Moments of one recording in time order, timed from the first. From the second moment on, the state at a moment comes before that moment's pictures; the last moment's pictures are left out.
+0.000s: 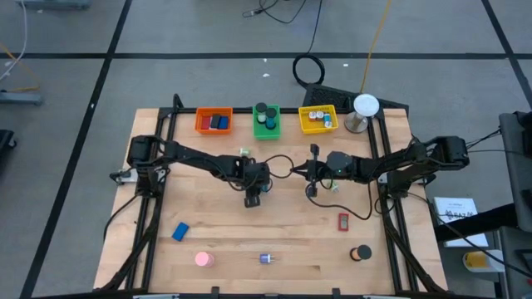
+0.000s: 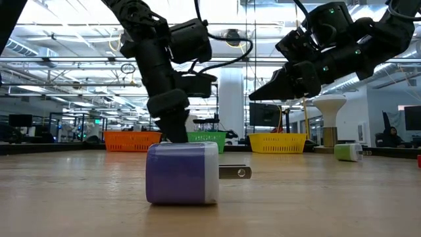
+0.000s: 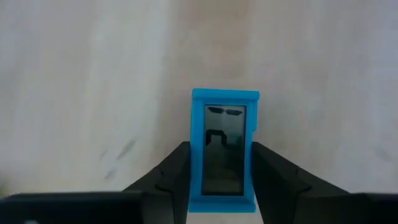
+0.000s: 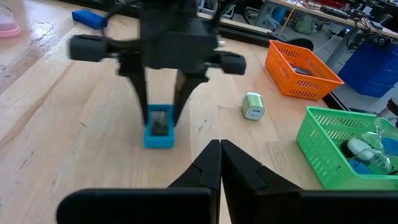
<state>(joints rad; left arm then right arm) 0.04 1.87 1.12 -0.39 -0.04 -0.06 -0.09 1.39 0.41 0.69 0.05 -0.22</state>
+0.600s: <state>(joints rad) 0.34 1.37 1.12 -0.84 -0.22 -0.31 -0.09 1.39 0.41 0.69 0.05 -0.22</state>
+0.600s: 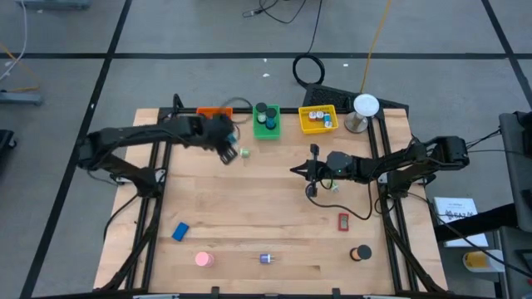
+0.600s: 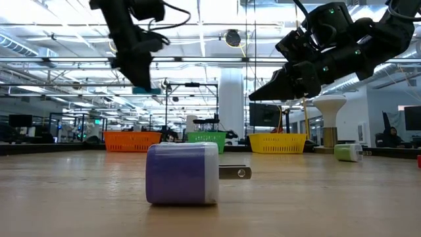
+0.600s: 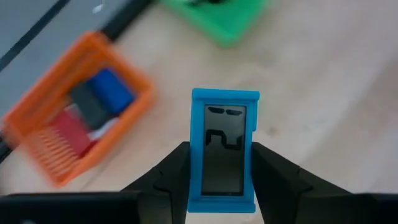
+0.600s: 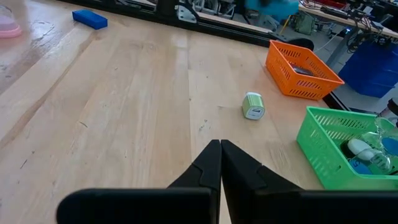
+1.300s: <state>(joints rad) 0.87 1.47 0.98 -0.56 -0.16 -0.43 -0.09 1.39 0.41 0.69 0.05 -0.22</state>
